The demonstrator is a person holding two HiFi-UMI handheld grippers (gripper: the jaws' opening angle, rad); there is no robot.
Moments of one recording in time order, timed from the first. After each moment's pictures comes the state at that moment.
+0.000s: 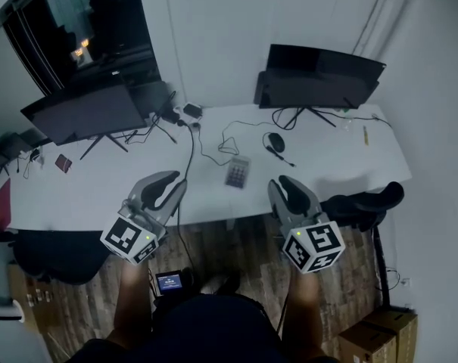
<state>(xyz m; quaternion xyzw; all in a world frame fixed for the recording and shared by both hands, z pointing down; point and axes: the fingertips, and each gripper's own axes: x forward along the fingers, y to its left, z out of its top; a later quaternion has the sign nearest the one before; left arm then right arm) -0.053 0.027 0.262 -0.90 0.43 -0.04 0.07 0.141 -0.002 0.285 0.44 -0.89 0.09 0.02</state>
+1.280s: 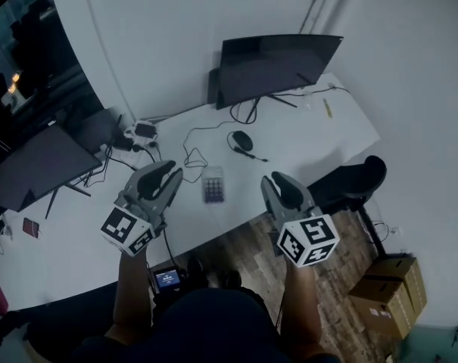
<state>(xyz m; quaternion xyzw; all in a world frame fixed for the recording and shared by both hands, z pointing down) -0.044 -0.130 0.284 -0.96 0.29 0.01 0.02 0.145 -0.085 0.307 0.57 -0.81 0.12 0.06</state>
